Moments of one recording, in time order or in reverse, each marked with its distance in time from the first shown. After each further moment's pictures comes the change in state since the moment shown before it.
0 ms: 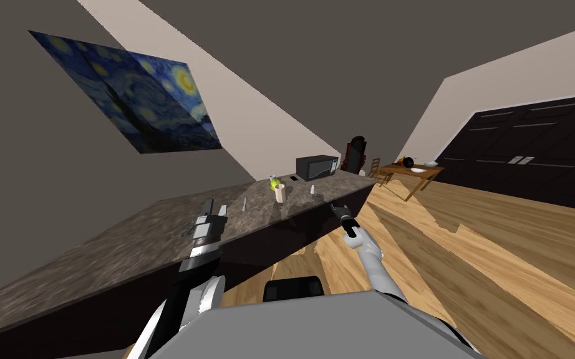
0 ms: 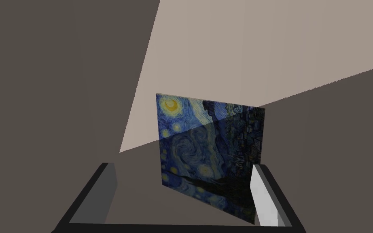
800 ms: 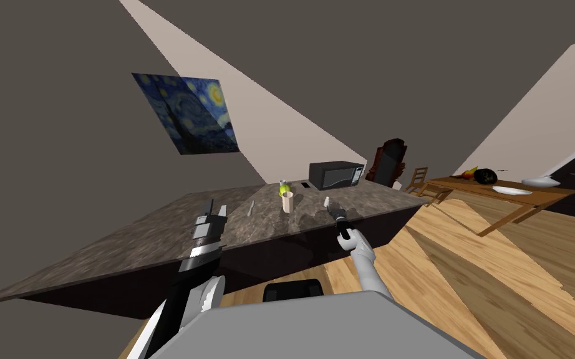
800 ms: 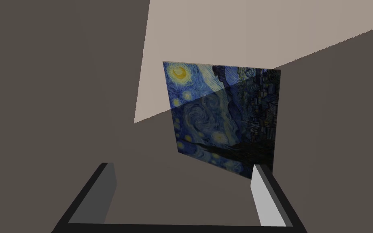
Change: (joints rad) left arm 0.001 0.000 0.000 0.000 0.000 0.000 0.000; right arm 0.011 0.111 -0.029 -0.049 0.059 -0.008 0.118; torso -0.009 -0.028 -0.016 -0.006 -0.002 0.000
